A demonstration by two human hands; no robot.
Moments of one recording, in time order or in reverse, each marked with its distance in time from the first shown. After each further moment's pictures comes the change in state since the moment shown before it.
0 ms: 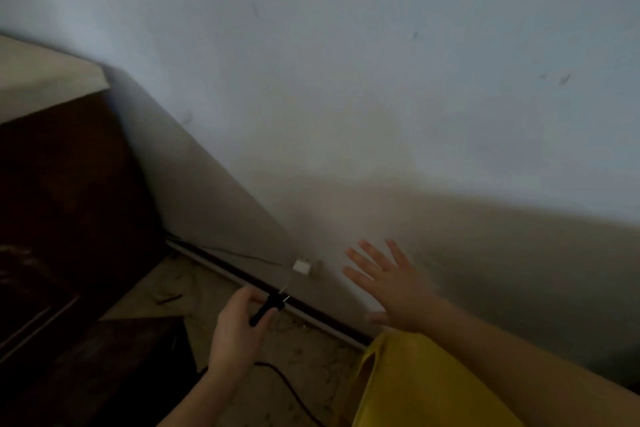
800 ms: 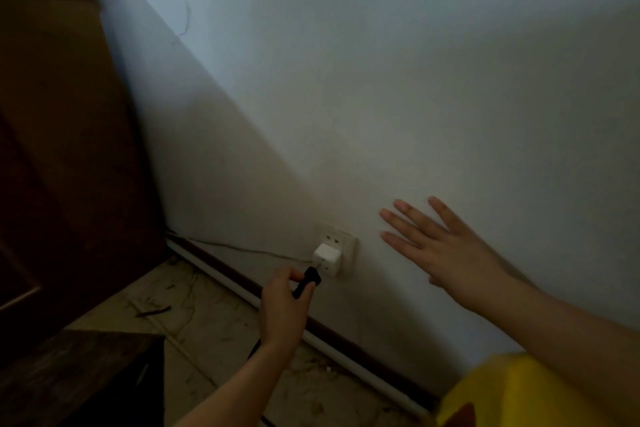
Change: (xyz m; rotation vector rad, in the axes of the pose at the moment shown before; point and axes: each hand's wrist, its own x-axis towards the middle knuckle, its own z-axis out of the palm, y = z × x) left_hand 0.111 -0.168 0.219 -0.131 0.291 -0.001; right_hand 0.106 0.005 0.179 -0.354 0.190 0.123
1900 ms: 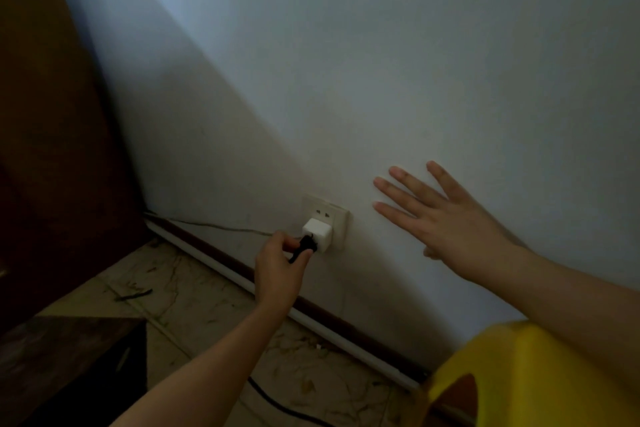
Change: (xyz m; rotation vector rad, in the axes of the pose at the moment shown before) left_hand 0.025 -0.012 0.023 -0.061 -0.008 0.049; right_hand -0.002 -0.001 -0.008 -0.110 -0.052 0.023
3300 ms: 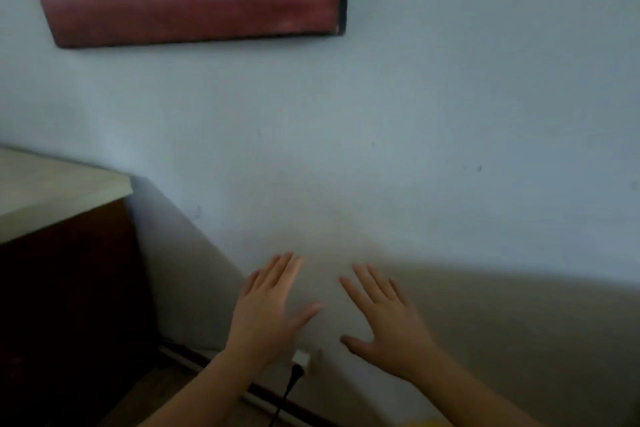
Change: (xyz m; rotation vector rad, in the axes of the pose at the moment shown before) left_hand 0.009 0.341 -0.235 0.512 -0.229 0.636; right_hand -0.070 0.125 -0.238 0.798 0.126 0.294
